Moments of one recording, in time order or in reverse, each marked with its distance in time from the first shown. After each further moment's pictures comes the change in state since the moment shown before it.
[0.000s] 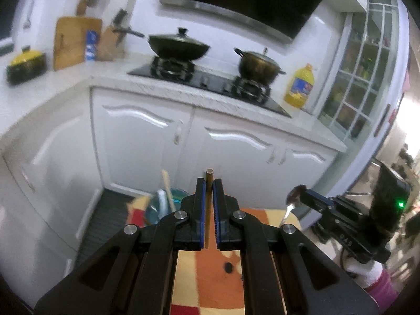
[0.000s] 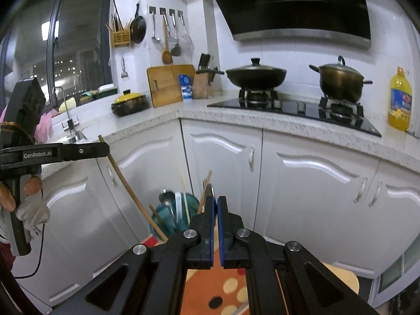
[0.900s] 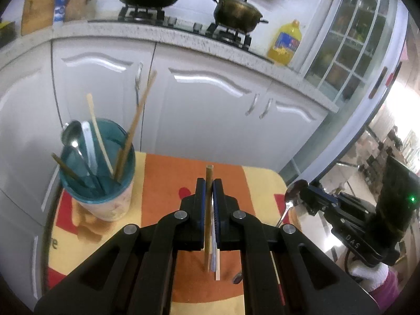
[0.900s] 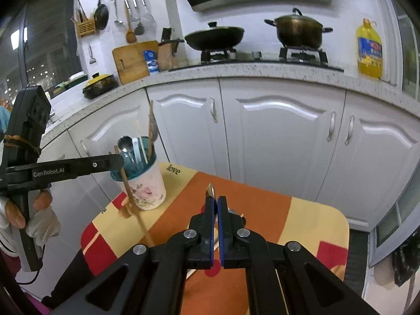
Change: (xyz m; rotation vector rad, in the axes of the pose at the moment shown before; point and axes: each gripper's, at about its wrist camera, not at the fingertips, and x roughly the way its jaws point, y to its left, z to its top) left arm 0.100 -0.078 -0.097 0.006 0.192 -0.119; right arm -0.022 -0.076 -0.105 0.126 0.143 -0.091
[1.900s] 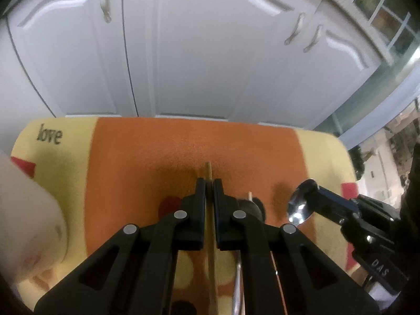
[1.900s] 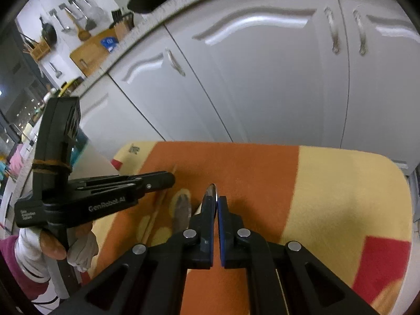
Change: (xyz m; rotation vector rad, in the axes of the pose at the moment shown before) left arm 0.229 0.003 -0.011 0.028 0.334 0.123; right arm 0.147 -0.109 -0.045 0.283 0.200 0.129
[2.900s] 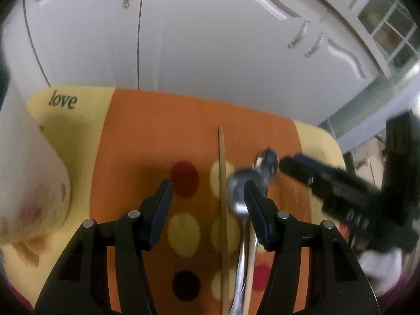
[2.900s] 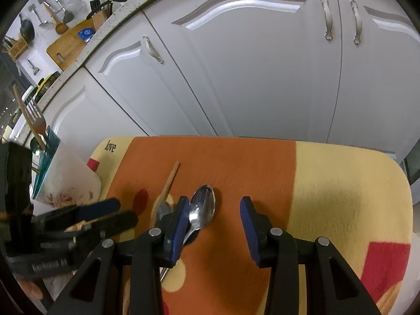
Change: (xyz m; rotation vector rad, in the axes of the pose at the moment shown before) left arm -0.002 0.015 -0.017 -0.084 0.019 -0.032; right arm 0.036 -0.008 0.017 0.042 0.095 -0.103
